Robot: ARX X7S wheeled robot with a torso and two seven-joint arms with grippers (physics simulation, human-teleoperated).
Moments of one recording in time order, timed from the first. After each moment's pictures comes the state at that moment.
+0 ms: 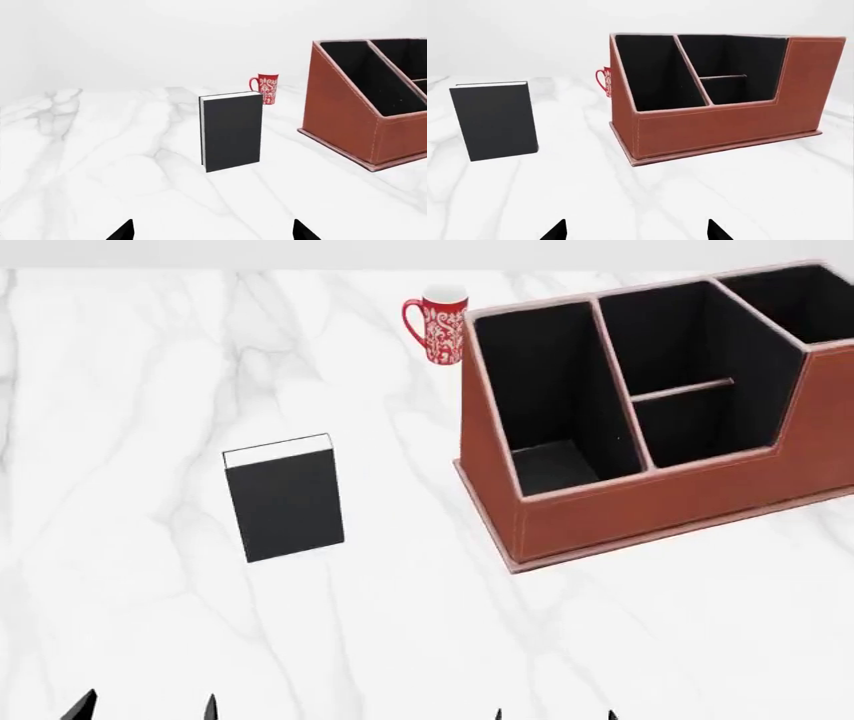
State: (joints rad) left arm 0.00 -0.09 0.11 0.00 -0.07 0.01 -0.11; right arm 0.00 0.09 -0.11 0.00 0.08 0.02 0.10
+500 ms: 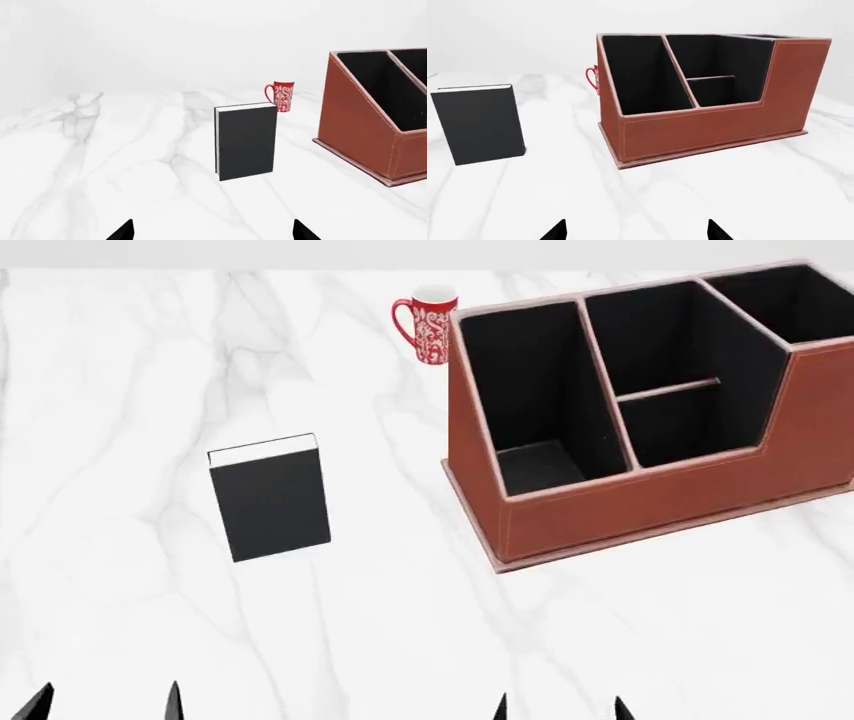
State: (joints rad) left arm 0.02 -0.13 0.10 0.14 -0.11 -0.10 -0.18; right arm 0.02 0.12 -0.13 -0.14 0.11 0.19 0.16
